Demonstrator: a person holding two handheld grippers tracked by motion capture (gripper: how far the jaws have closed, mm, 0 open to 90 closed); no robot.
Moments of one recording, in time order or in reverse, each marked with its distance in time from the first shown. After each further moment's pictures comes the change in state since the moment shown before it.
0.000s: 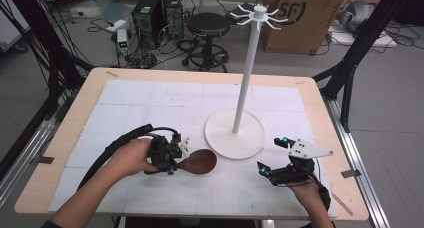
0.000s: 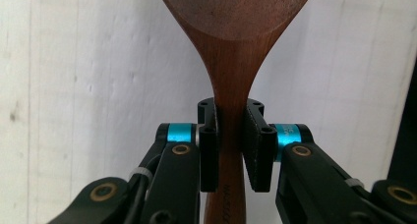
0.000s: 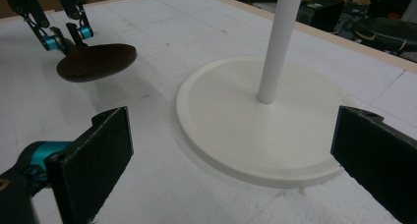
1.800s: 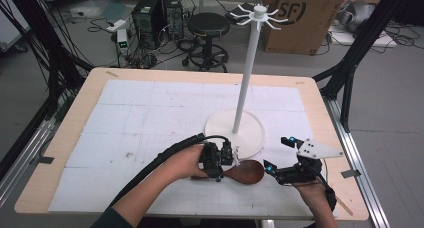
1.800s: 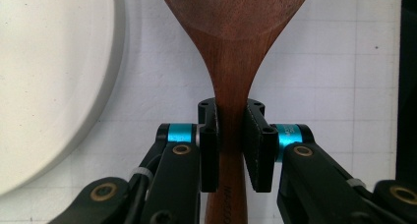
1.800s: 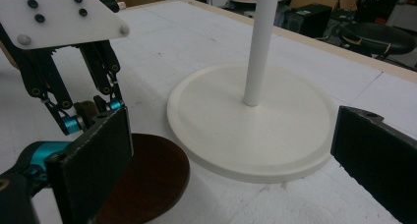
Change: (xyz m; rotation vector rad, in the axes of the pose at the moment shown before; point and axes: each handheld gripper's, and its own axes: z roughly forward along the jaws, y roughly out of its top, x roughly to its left) left arm -0.011 0.109 0.052 -0.060 -0.073 0.089; right arm -0.006 -0.001 -0.014 -0.031 -0.022 0.028
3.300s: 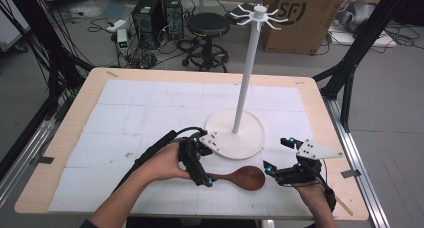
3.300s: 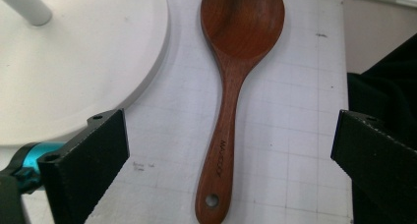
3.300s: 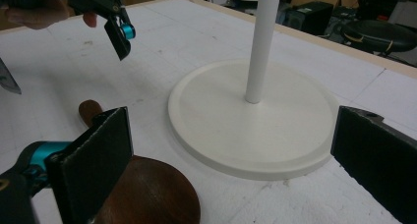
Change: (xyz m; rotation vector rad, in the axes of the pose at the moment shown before) left arm -0.006 -0.052 -0.045 -0.349 0.040 -0.148; right arm 0.001 -0.002 0.001 0.005 0.002 0.002
